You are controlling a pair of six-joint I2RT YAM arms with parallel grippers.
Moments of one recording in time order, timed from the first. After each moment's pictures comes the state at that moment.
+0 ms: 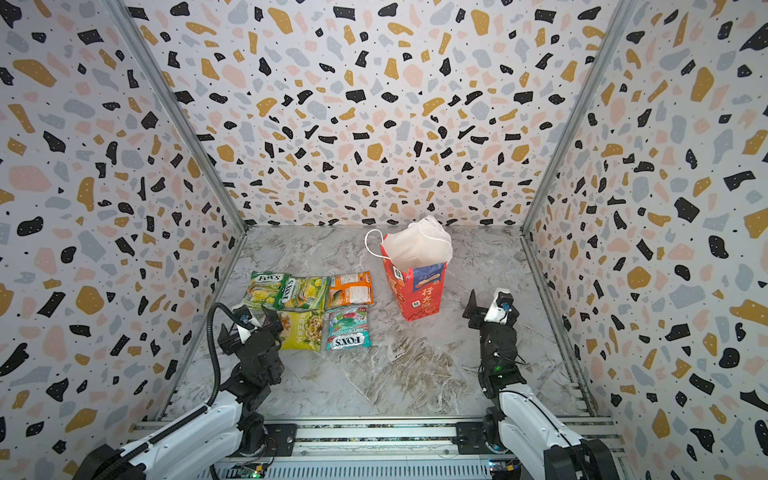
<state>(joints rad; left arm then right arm) -0.44 0.81 0.09 0.56 -1.09 -0.07 0.21 0.89 0.12 0.77 0.31 0.10</state>
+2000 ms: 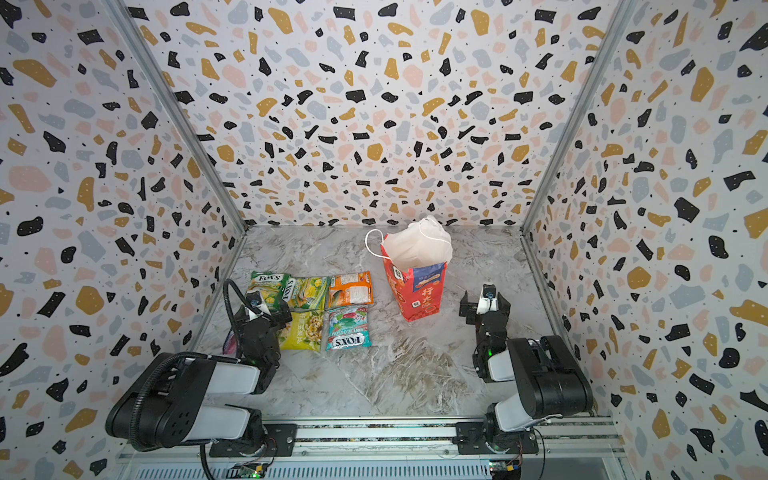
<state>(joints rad) -0.18 1.39 0.13 1.11 -0.57 -0.01 0.11 1.50 0.19 1.18 0.21 -0.04</state>
